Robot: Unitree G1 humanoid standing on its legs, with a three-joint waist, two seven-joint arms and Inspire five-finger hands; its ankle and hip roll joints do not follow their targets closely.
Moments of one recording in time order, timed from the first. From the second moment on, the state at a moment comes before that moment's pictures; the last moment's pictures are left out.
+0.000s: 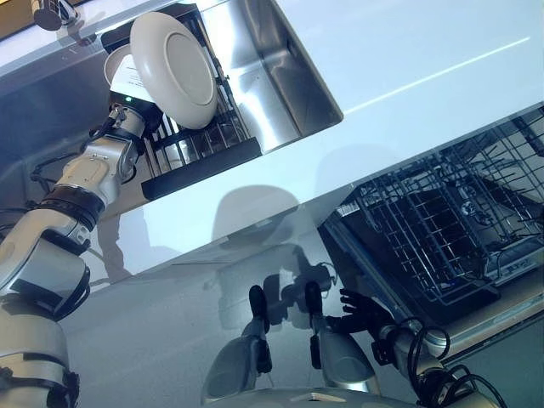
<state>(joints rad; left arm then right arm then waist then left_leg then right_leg) -1.07 0.87 -0.71 0.80 0.71 0.00 0.33 -0.16 -0.35 0.33 1.11 0.24 -0.18 0.14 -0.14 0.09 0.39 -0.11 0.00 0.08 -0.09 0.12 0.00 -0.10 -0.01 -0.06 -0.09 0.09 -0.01</state>
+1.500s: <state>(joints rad) -1.07 0.89 -0.75 0.84 0.70 -0.12 0.21 -0.10 -0.36 0.31 1.07 0.21 -0.12 0.14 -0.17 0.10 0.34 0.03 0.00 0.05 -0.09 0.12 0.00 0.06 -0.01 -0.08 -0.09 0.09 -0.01</state>
